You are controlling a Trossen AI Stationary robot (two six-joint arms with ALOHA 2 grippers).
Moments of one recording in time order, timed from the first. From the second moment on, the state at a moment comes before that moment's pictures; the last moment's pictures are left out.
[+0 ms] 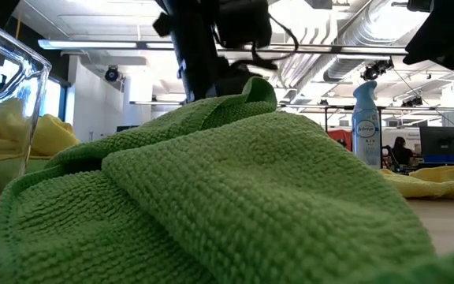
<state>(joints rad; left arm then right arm) -0.06 2.02 1.46 -0.70 -0.14 -0.47 0.53 0.62 0.69 -0.84 0.51 0.93</state>
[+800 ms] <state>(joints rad) -0.08 1.67 1.46 -0.68 -0.30 -0.50 0.53 0.62 0.69 -0.83 0.51 0.92</state>
